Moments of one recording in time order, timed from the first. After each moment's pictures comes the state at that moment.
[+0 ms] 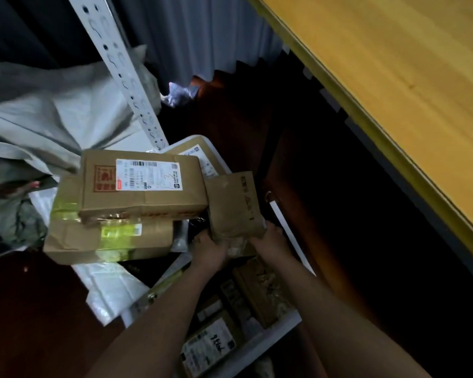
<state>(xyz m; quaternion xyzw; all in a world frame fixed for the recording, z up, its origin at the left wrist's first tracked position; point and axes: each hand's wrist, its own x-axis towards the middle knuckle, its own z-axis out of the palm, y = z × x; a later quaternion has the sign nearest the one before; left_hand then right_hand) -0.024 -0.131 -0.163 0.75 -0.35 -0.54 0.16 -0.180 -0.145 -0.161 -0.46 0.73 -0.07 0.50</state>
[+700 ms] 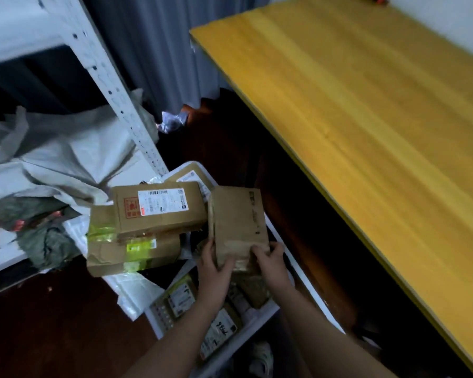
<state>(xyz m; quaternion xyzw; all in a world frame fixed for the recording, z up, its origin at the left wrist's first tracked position) -0.045 -0.059 -0.011 0.69 -0.33 -0.58 0.28 -0.177 -0.071 -0.017 -0.24 0.73 -0.29 0.58</state>
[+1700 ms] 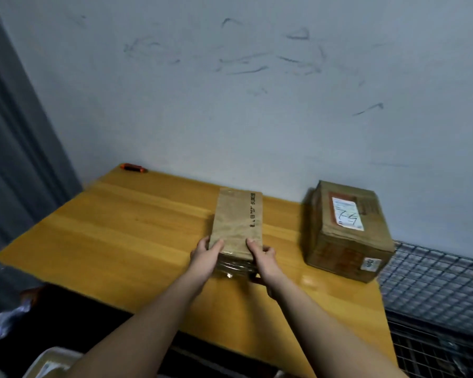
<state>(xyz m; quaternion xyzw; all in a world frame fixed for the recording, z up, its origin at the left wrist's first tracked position) -0.365 -0.070 0.316 0.46 -0.62 -0.62 0.16 -0.457 0.042 0.317 -0.05 0.71 -0.59 0.38</state>
